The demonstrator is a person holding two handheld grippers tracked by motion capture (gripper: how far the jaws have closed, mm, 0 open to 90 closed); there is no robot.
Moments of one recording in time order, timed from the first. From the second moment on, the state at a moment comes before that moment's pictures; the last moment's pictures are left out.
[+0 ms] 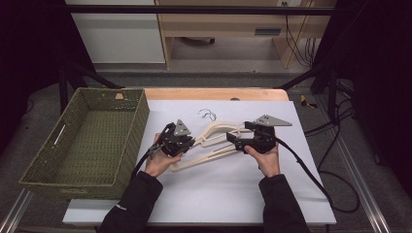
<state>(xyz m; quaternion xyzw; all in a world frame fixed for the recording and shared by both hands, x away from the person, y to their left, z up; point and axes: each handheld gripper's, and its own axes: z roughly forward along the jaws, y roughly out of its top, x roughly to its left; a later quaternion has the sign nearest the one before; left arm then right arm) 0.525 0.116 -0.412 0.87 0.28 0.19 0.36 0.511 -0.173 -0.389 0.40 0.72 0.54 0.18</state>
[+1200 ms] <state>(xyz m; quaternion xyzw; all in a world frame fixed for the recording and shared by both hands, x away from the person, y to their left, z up) 0.497 0.105 -0.396 0.85 0.28 0.23 0.38 0.604 -0.111 -0.400 0.43 0.75 0.46 0.20</state>
